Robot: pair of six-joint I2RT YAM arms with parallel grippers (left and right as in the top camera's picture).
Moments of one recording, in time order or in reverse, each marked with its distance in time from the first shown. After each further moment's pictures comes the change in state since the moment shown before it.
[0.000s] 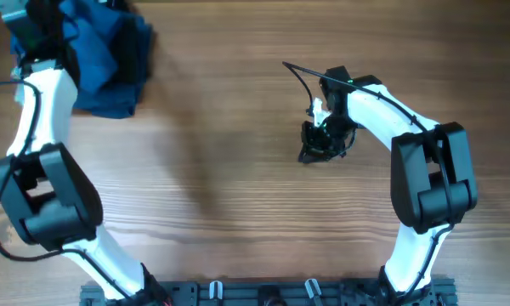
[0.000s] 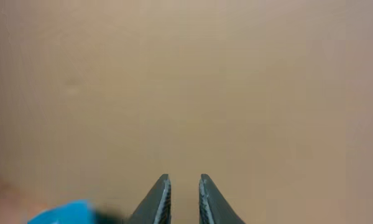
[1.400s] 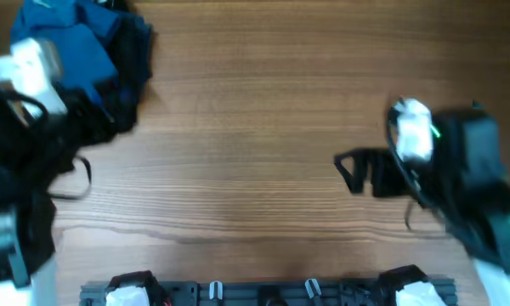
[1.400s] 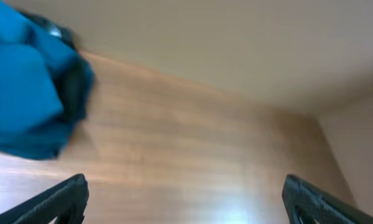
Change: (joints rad) left arm -0.131 -0.948 -0.037 -1.480 0.386 0.117; right arm -0.013 -1.087 0.010 -0.273 0.219 0.007
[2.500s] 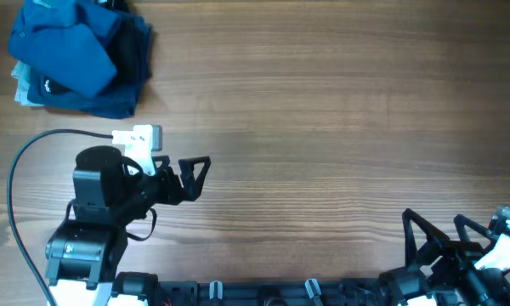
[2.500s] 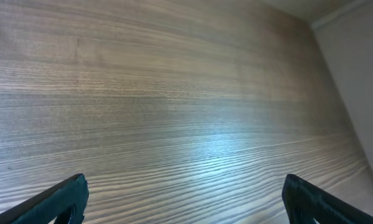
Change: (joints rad) left arm -0.237 -0.277 -0.755 0.298 0.039 -0.036; right arm -0.001 -0.518 -0.060 -0.075 0.292 0.199
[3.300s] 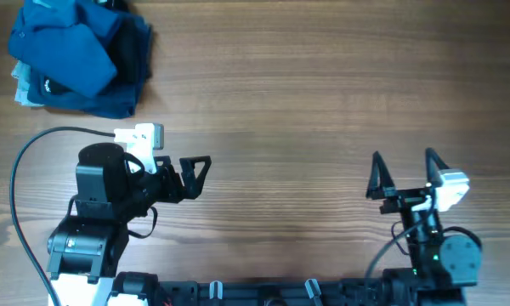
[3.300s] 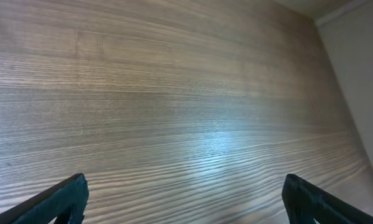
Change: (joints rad) left arm 0.000 0.024 -0.001 0.000 0.000 -0.001; right arm -0.206 -0.369 -1.061 1.244 -0.119 -0.309
